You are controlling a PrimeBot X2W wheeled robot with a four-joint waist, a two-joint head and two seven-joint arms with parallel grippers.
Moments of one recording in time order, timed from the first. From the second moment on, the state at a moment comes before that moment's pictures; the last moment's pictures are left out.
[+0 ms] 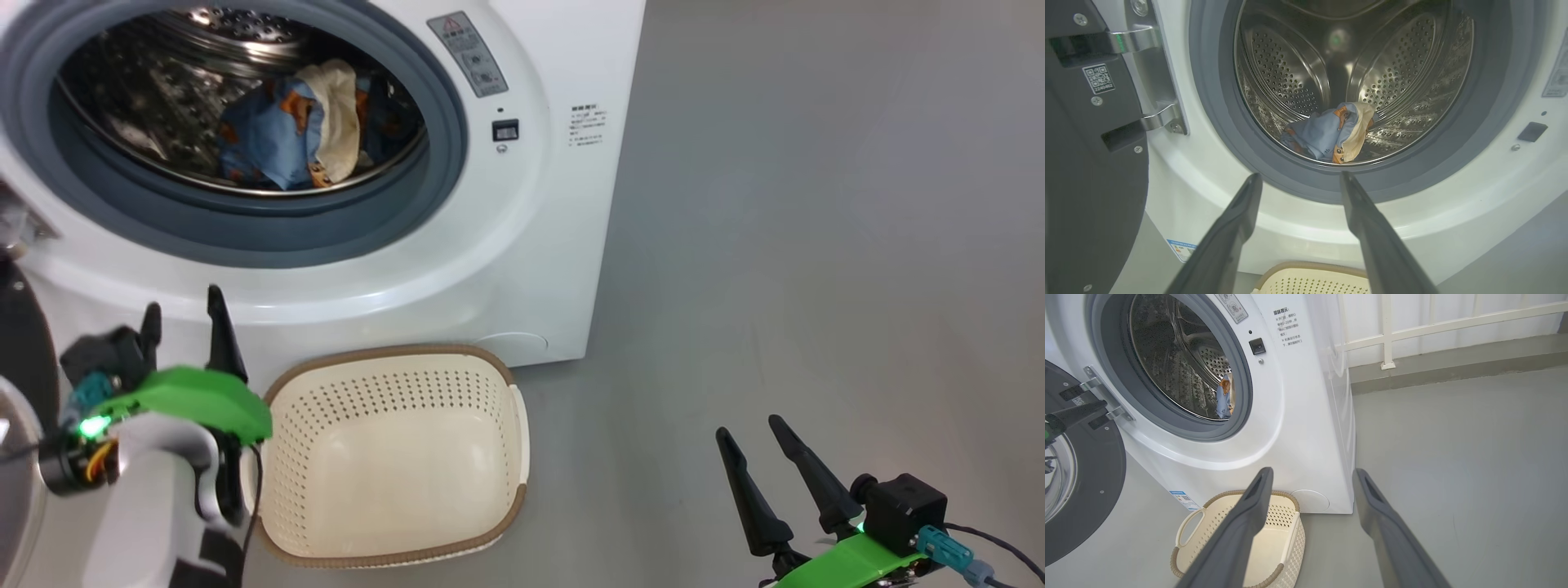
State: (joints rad) left arm -0.59 0.03 0.11 0.77 -0.20 -0.06 -0.26; right arm -0.03 -0.13 0.18 0.18 0.37 0.13 -0.26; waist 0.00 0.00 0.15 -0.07
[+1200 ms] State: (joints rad) left arm -0.05 0.03 -0.02 0.25 -0.33 0.04 -0.26; right arm -0.02 -0.15 0.24 0.19 0.36 0.13 -0.26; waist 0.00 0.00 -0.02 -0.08
